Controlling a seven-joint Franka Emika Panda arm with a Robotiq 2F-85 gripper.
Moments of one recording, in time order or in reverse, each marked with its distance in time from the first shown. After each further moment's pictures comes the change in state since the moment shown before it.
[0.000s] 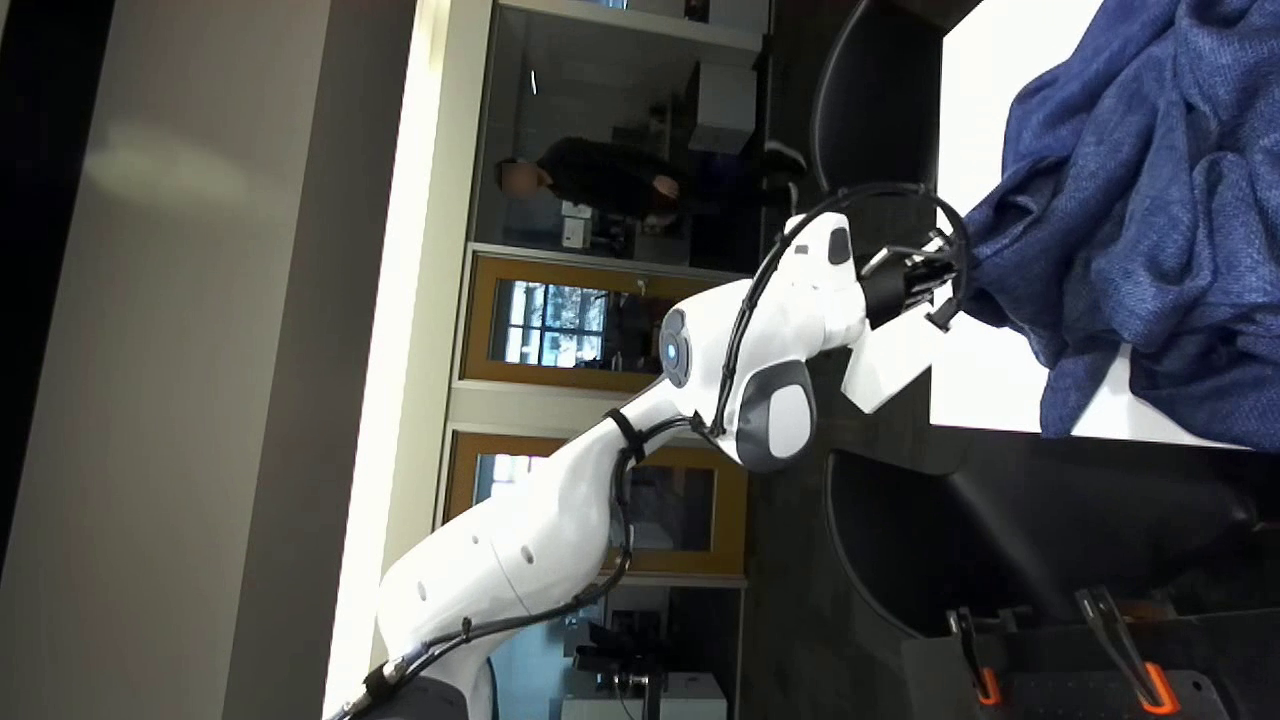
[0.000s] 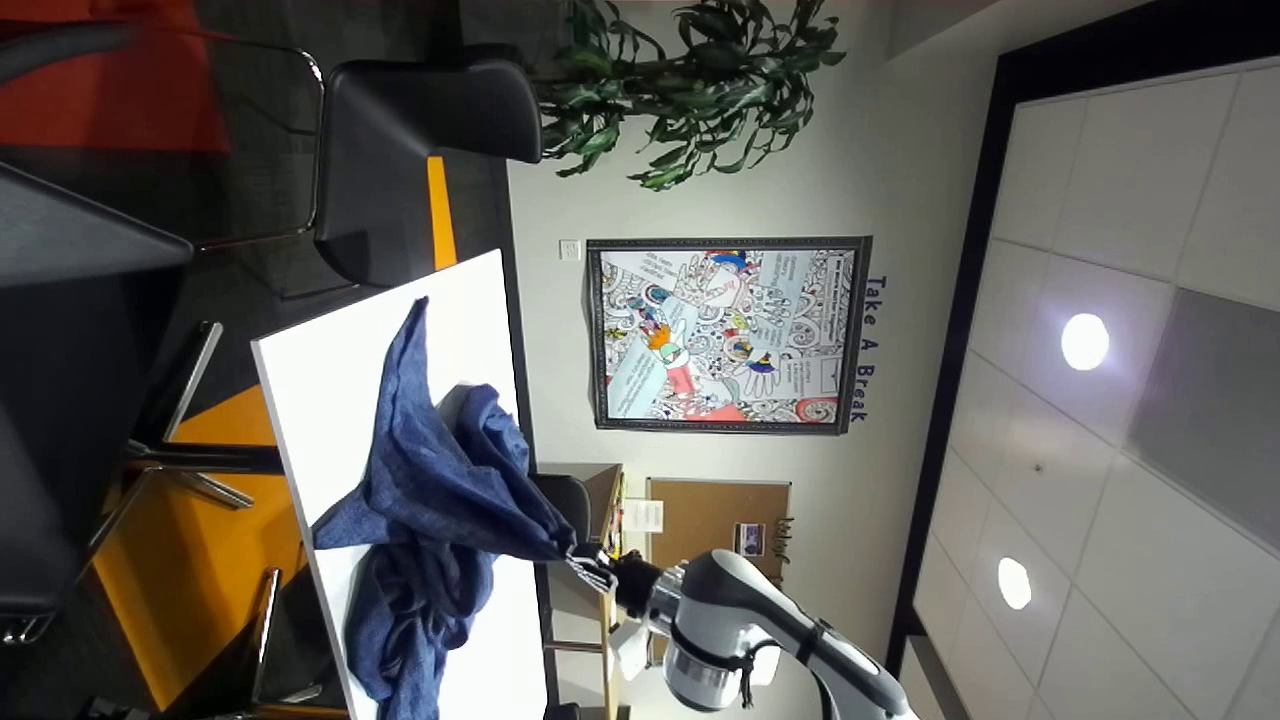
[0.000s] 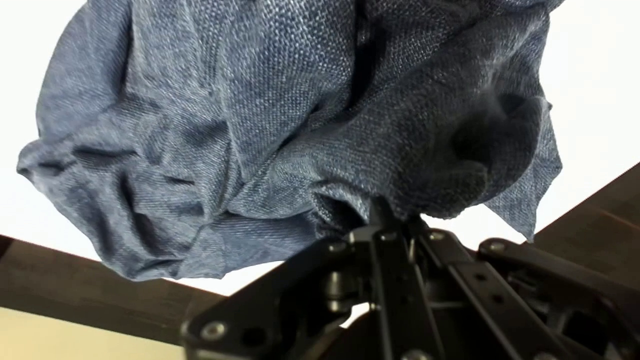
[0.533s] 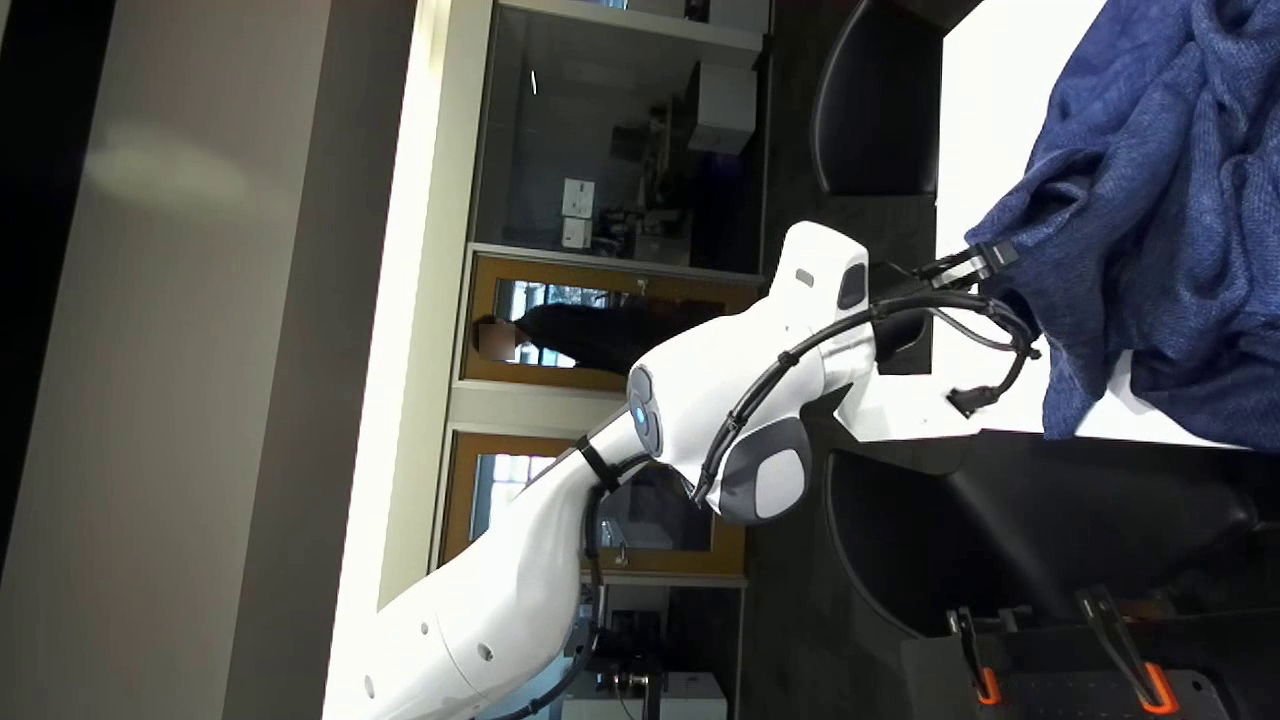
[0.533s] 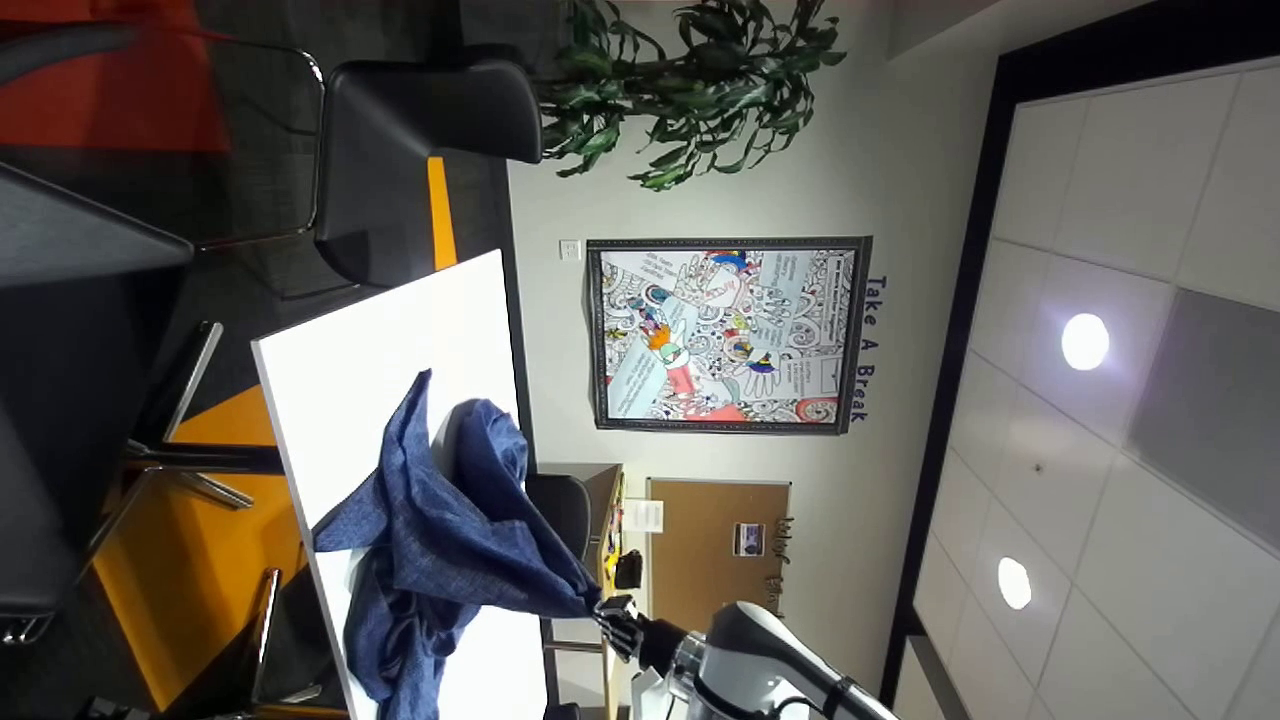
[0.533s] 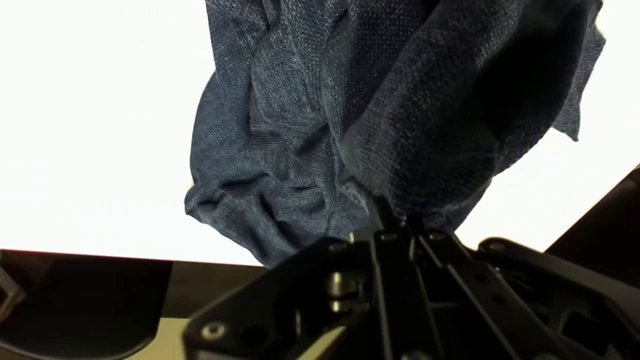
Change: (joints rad) arm -0.086 -0.149 -0.063 -0.097 0.074 0.033 0.112
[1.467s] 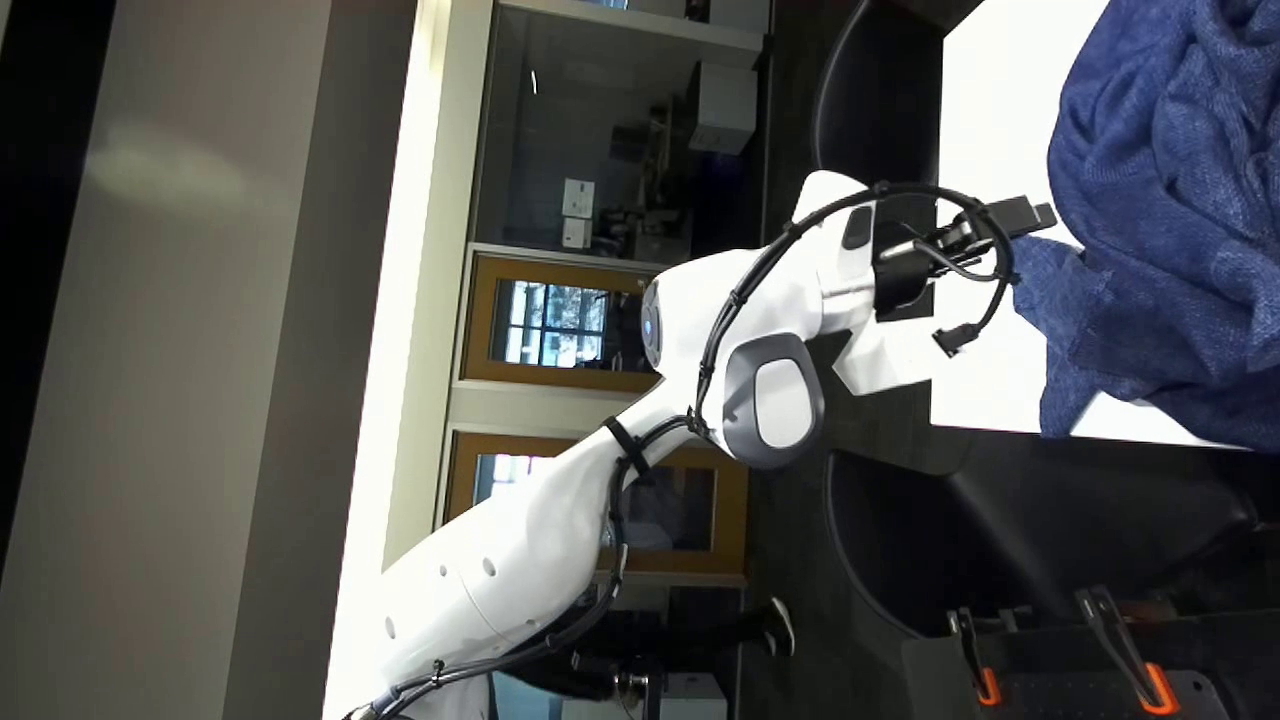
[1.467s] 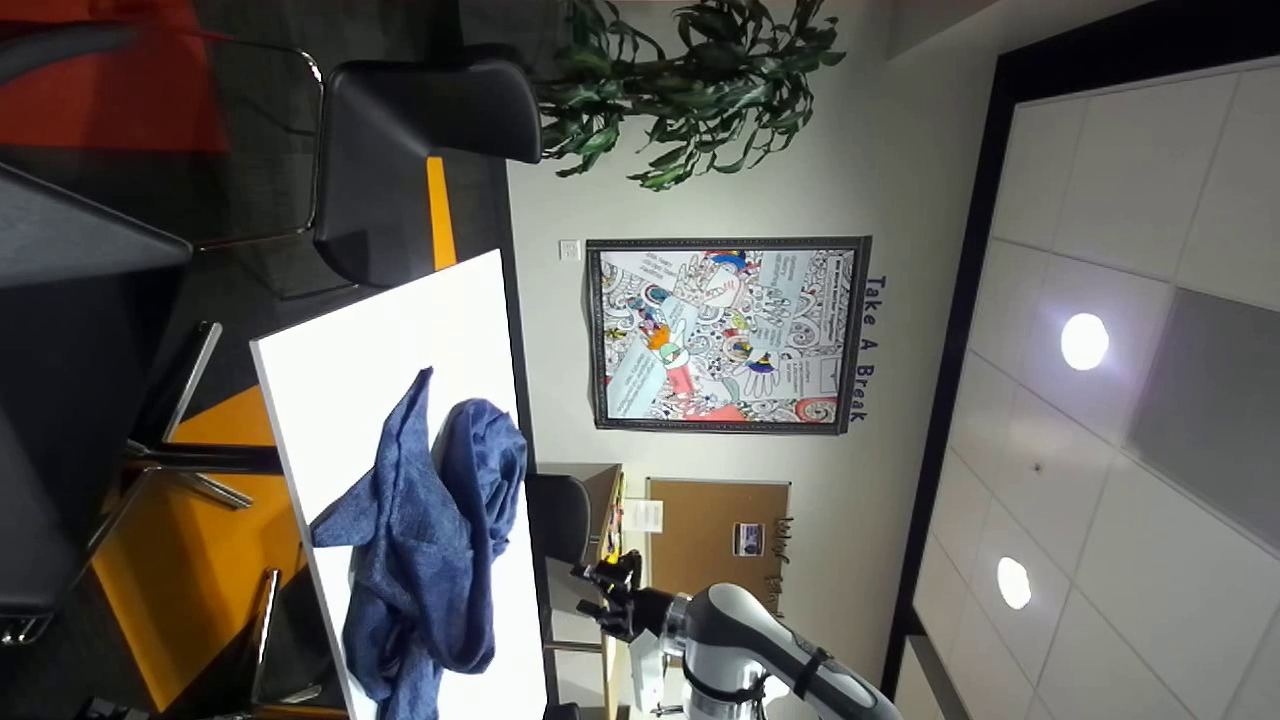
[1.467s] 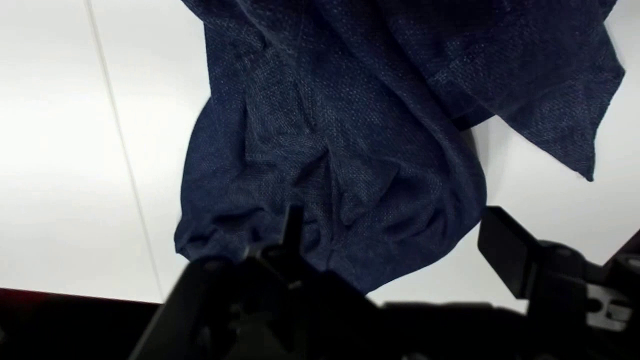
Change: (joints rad) arm 0.202 0.128 -0.200 0.148 -0.377 -0.130 0.355
